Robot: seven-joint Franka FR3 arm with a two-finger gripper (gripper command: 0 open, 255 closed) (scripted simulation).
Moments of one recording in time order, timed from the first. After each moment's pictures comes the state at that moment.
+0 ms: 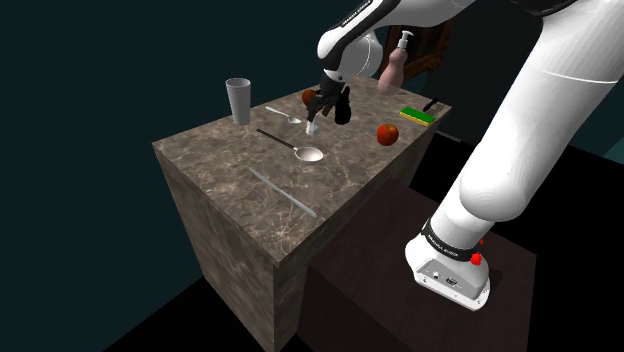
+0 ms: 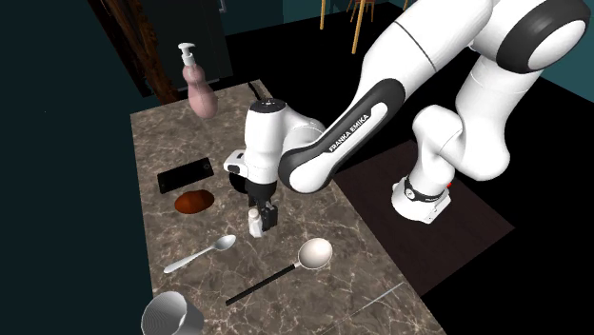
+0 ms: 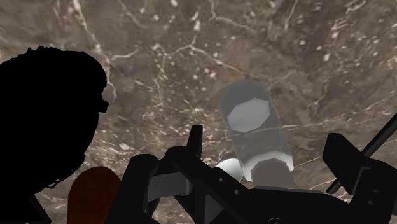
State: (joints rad) arm 0.02 0.05 -0.29 -2.33 0.36 2.55 -0.57
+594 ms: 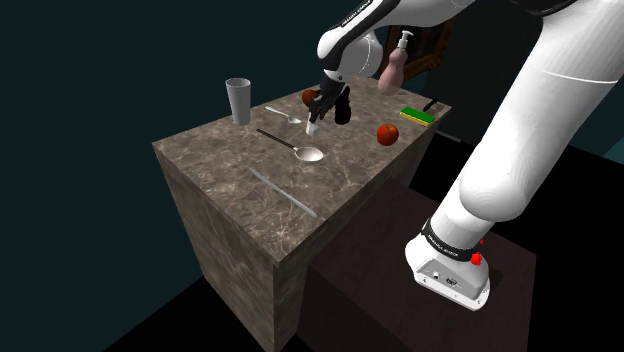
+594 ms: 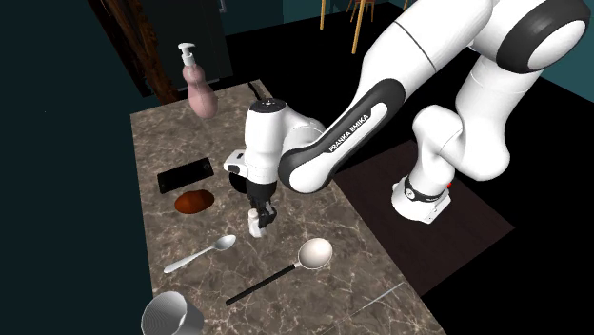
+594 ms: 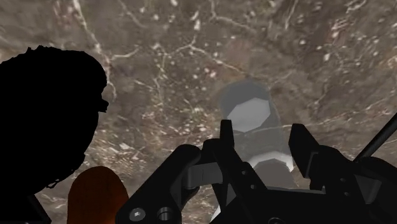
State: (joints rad) arm 0.02 0.05 -0.29 -2.33 0.36 2.55 -0.57
